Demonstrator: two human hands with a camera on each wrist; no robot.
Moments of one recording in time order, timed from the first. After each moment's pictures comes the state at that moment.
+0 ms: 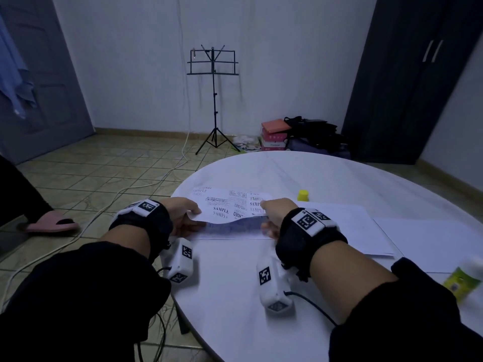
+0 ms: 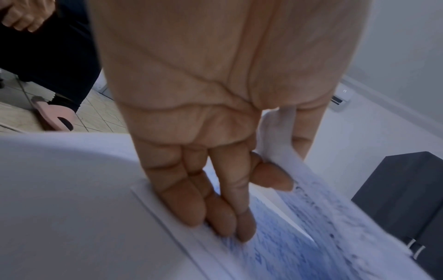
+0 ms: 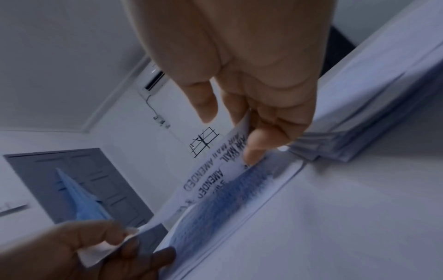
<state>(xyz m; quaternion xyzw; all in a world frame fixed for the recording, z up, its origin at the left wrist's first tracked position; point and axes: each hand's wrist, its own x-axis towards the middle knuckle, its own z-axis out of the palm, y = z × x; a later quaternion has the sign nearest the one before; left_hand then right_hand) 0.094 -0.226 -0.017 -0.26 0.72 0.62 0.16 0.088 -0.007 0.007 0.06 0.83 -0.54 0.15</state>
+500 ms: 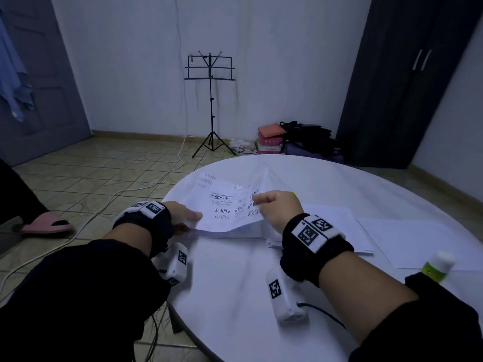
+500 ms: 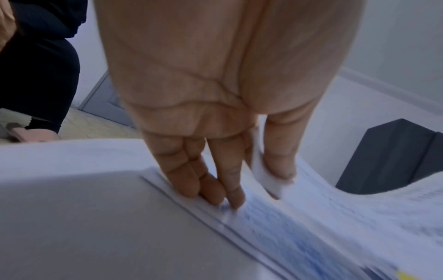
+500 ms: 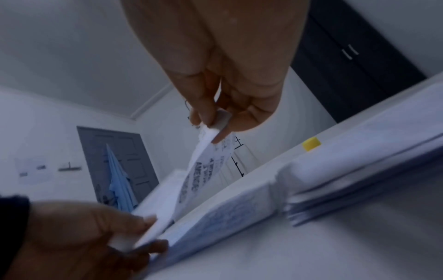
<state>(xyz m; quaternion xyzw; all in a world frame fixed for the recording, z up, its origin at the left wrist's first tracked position) 0.106 -0.206 -0.013 -0.25 0.84 0.48 0.10 0.110 0.018 0.016 -0.04 0.85 -0.52 0.00</state>
